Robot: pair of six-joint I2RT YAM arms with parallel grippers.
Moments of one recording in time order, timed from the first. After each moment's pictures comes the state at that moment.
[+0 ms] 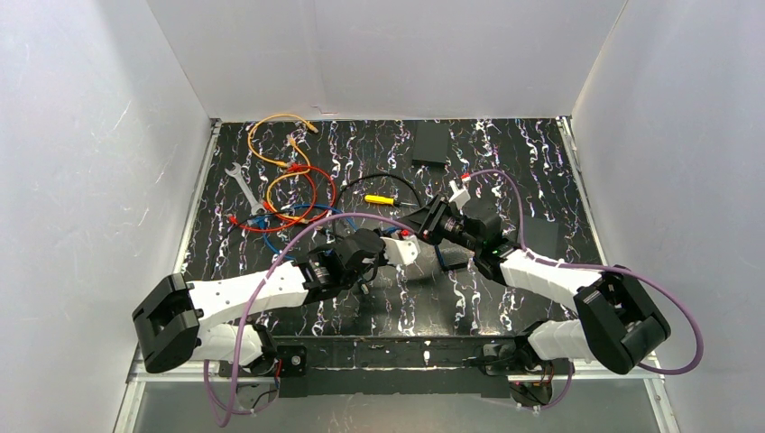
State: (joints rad) left arm -1.06 1.25 0.75 -0.08 -0.45 0.61; right arm 0.64 1.30 0.54 0.54 -0.33 1.15
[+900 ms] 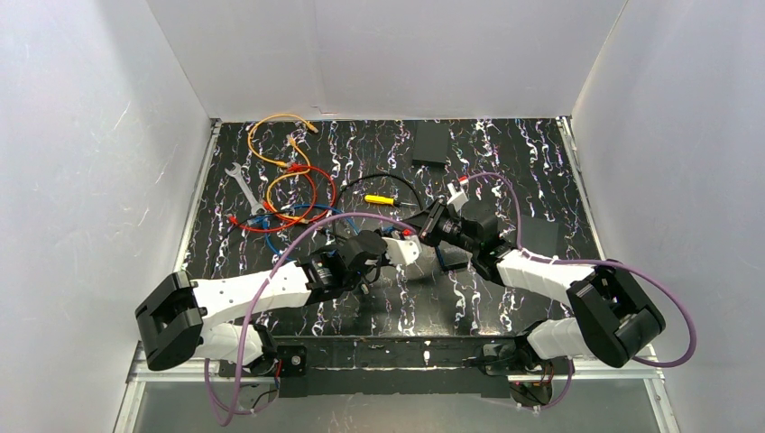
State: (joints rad) left arm -1.08 1.27 0.75 -0.07 -0.49 0.59; right arm 0.64 1.33 0.53 0.58 -0.33 1.18
